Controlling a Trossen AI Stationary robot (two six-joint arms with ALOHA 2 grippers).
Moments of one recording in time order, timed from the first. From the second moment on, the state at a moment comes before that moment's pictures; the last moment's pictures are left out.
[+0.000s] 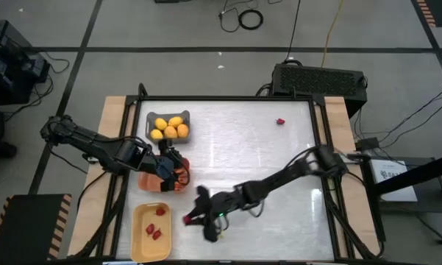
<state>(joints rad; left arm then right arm) -0.32 1.19 1.01 -0.82 -0.34 -0.28 0.36 2.09 1.49 0.28 0.03 0.38</state>
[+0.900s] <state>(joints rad) -0.22 1.19 1.01 -0.91 -0.35 -0.27 0.33 2.58 2.12 0.27 0.00 0.21</state>
